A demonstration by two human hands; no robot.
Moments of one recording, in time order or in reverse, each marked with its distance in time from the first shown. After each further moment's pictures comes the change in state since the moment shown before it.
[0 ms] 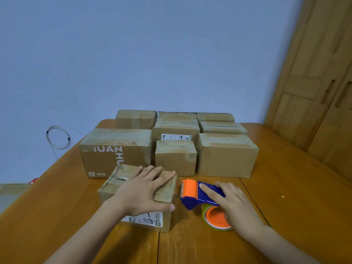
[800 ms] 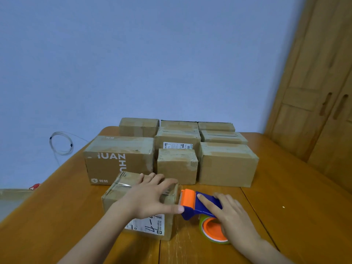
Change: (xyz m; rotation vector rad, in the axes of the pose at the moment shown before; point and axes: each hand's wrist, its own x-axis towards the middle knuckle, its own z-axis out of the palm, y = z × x) left_hand 0.007 0.009 -0.011 -0.158 -0.057 -0.047; right_hand 0.003 -0.011 0.004 -0.014 -0.073 0.056
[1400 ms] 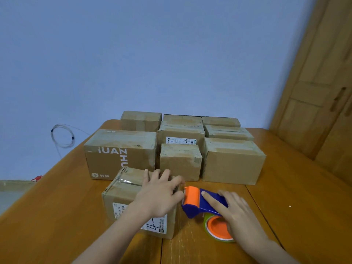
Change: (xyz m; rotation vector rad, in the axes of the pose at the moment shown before) left_hand 0.014 0.022 0.011 -0.010 0.089 -0.128; right_hand 0.002 0.002 0.000 0.012 -0.064 0.011
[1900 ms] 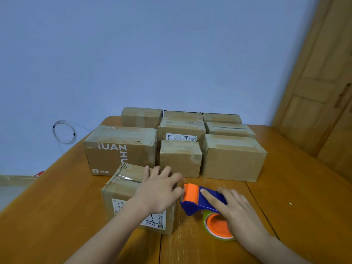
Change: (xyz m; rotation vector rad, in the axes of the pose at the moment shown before) left_hand 0.001 -0.001 0.001 -0.019 -0.003 0.009; right_hand -0.001 -0.002 -0.007 -0.025 0.023 -0.039
